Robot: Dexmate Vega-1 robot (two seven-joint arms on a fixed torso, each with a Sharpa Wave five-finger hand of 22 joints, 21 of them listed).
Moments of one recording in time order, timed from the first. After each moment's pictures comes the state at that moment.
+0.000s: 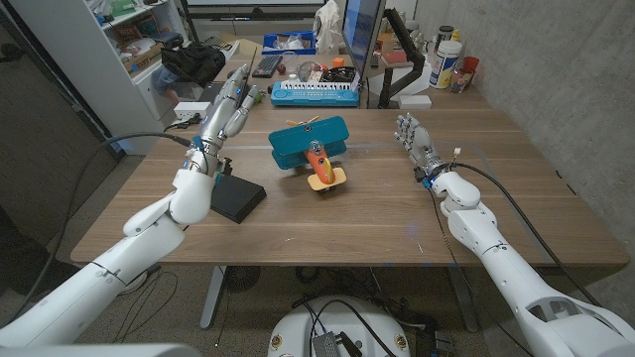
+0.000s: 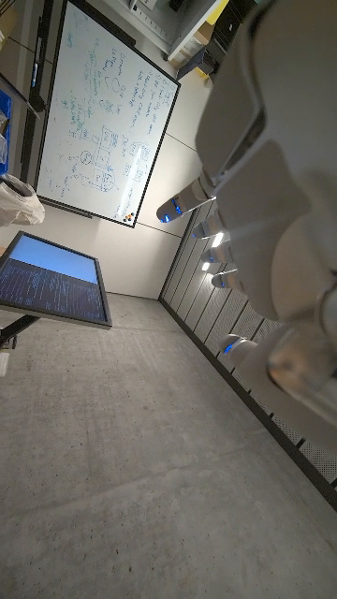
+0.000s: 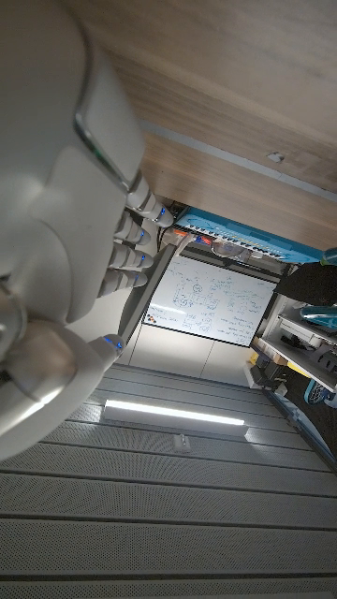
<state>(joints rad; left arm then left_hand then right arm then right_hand) 1.13 0.80 0.21 -1.91 0.29 -0.13 0.52 0.03 0.08 0.41 0.18 0.27 -0.17 -0.12 0.22 0.19 -0.17 -0.03 0.21 0.18 -0.17 0.04 0.23 0.20 -0.17 0.09 0.74 0.19 -0.85 -0.32 -0.20 -1.30 0.40 0.25 0.19 0.02 0.07 0.37 0.17 0.20 0.02 -0.03 0.18 0.18 0.00 -0.04 0.19 0.17 -0.08 -0.04 0.18 0.17 -0.02 -0.03 0.26 0.19</state>
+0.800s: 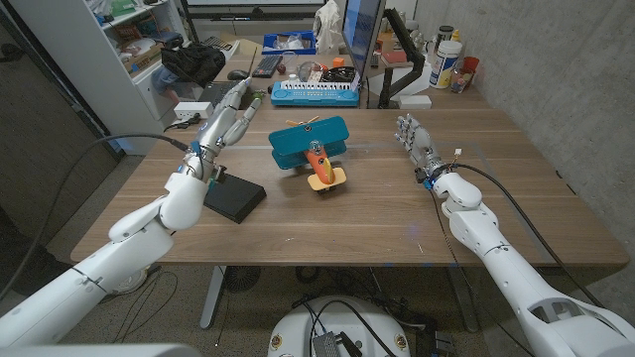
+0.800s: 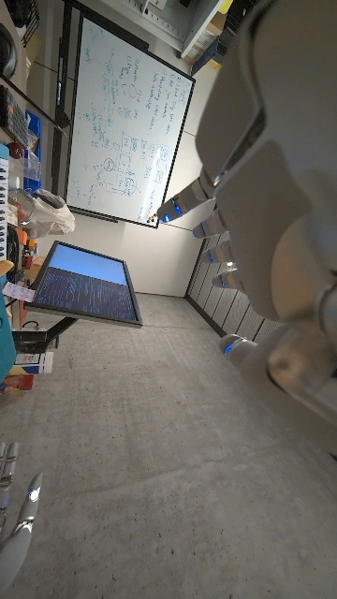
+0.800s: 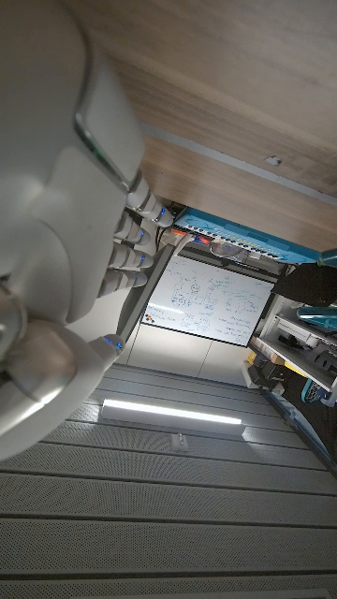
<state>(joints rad) 1.20 0.88 0.17 -1.97 0.30 -0.06 0.46 0.03 0.08 0.42 0.18 0.27 -0.17 -0.12 0.21 0.19 -0.17 -0.03 0.20 0.18 -0.17 0.04 0.23 0.20 -0.17 0.09 0.74 0.19 -0.85 -0.33 -0.20 -1.30 0.40 0.25 0.20 0.02 0.07 0.37 0.17 0.20 0.02 -0.03 0.18 0.18 0.00 -0.04 0.19 0.17 -0.08 -0.04 0.18 0.17 -0.02 -0.03 0.25 0.19</state>
